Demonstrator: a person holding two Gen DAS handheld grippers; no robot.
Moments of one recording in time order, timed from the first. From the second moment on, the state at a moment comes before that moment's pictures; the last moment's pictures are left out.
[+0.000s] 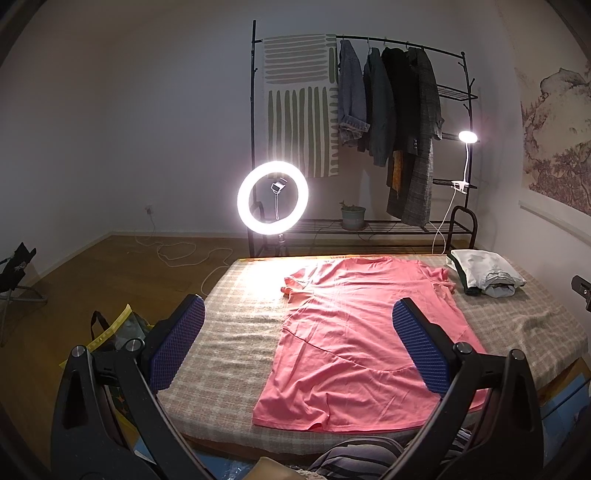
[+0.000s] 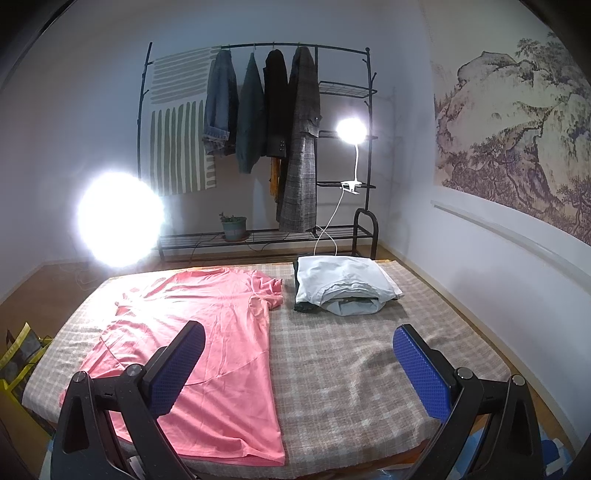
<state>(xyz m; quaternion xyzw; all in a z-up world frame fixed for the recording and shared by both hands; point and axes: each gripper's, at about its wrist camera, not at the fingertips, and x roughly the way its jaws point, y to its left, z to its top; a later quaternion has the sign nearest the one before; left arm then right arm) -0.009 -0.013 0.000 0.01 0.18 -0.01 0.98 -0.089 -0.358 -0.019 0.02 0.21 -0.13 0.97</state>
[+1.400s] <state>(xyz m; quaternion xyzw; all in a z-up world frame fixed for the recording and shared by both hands) -0.011 -0.015 0.001 0.01 0.18 -0.01 0.98 -0.089 -0.358 -0.021 0.02 0.21 -0.13 0.97</state>
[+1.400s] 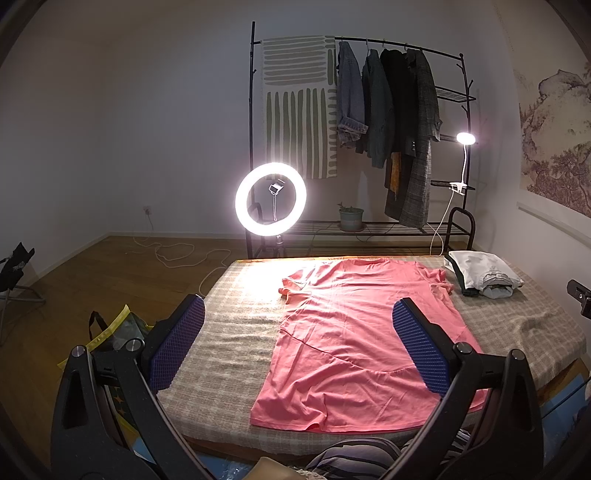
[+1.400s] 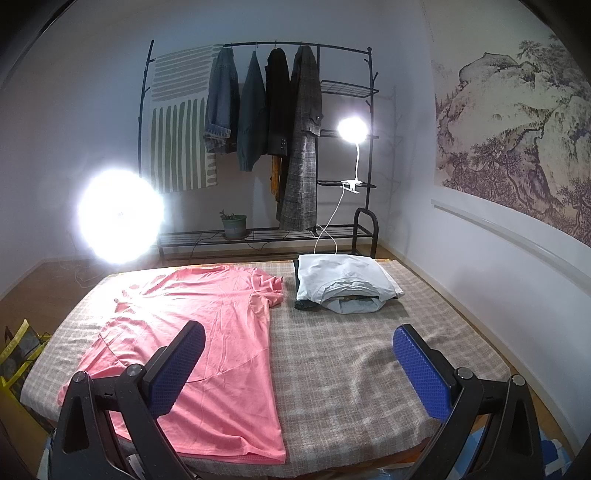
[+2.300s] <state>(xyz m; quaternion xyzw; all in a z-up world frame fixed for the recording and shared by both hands) 0.044 0.048 -0.064 -0.07 0.27 -0.01 0.96 0.019 -0.382 -0.023 0.02 0.23 -0.09 0.97</state>
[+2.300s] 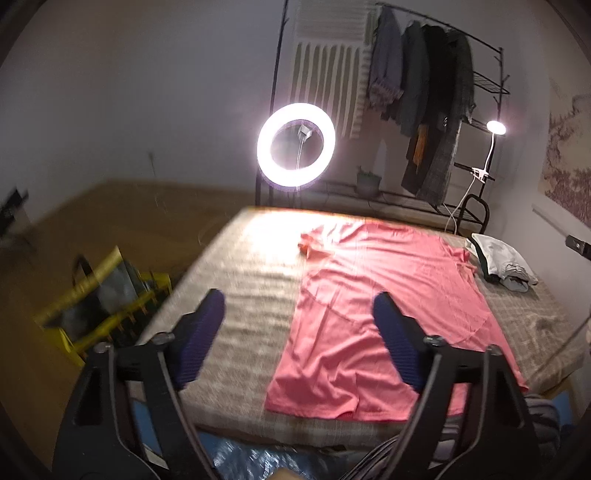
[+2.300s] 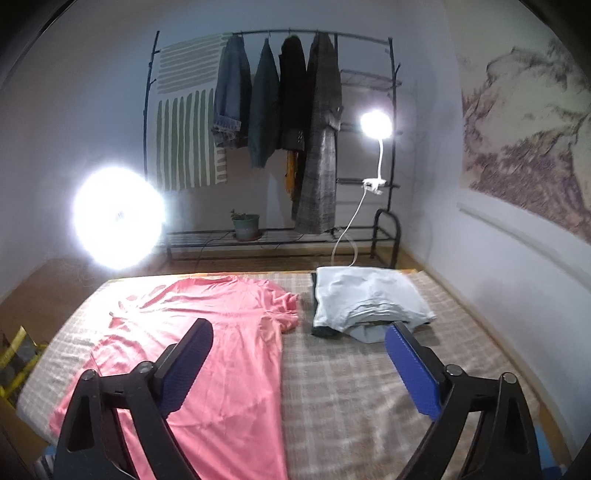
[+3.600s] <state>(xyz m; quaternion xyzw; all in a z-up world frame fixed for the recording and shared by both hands) 0.110 0.102 -0.249 -0.21 0.42 -0.10 0.87 0.284 -0.113 -0.041 0.00 0.35 0.25 0.90</state>
